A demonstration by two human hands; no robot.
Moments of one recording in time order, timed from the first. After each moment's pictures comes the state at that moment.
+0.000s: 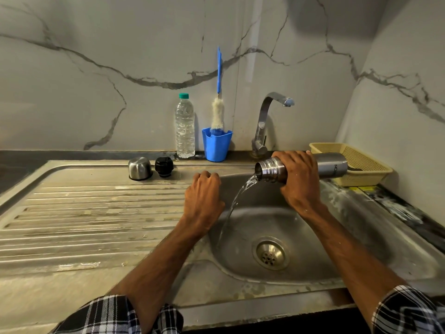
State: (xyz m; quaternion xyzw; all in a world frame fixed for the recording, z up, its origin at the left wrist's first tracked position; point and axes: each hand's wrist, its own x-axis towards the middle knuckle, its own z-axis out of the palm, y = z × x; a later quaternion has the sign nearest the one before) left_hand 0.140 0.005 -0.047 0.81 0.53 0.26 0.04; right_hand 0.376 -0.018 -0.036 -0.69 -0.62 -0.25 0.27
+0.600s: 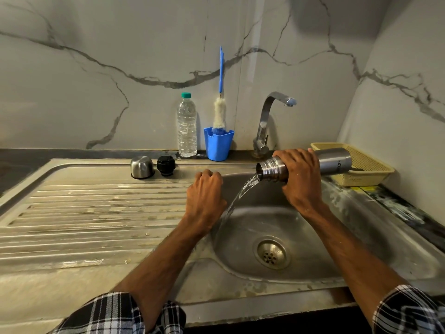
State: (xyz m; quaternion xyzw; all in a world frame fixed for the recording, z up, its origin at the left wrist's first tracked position) left_hand 0.139 0.002 -0.043 0.81 0.52 0.26 0.04; right_hand 0.373 -0.021 -0.033 -0.69 -0.62 -0.26 0.26
